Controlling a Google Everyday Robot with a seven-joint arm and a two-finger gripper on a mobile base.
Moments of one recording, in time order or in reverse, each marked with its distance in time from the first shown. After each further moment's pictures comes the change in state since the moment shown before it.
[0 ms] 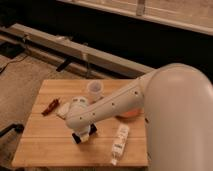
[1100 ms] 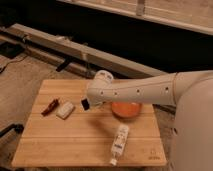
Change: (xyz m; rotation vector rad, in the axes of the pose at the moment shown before) arm -0.108 0.119 -0.062 -0.301 0.063 0.140
